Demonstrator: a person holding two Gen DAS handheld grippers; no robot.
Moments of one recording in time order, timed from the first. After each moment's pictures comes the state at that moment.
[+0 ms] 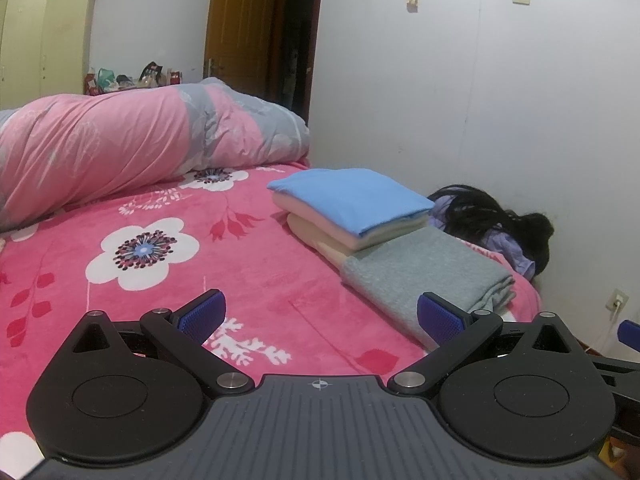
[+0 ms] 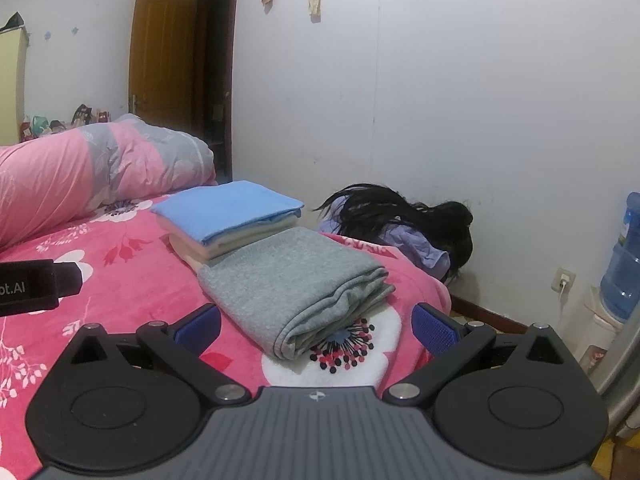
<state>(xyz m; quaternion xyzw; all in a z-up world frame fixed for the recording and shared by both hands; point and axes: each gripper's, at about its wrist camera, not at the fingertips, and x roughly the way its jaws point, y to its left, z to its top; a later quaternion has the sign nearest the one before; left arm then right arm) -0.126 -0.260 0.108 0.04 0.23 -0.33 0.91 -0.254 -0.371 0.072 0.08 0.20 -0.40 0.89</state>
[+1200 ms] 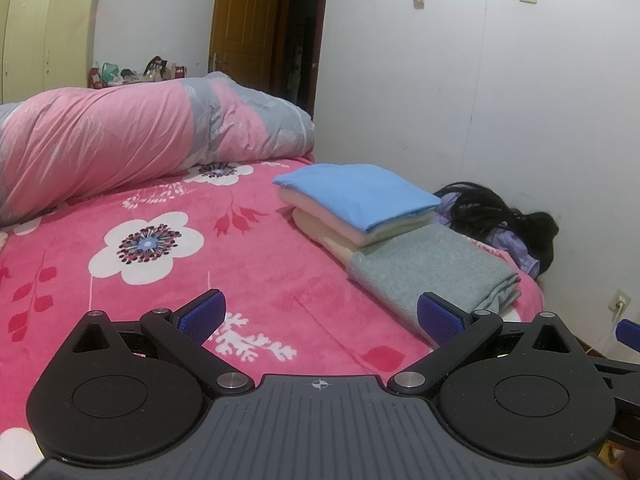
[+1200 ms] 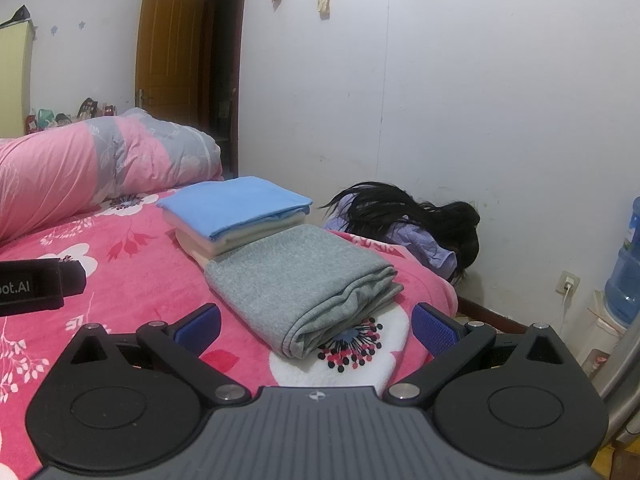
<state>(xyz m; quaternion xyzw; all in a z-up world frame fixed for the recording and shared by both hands) -0.120 -0.258 0.105 0.04 0.24 -0.33 0.91 -0.246 -0.363 0.069 0.07 0.21 -0.39 0.89</state>
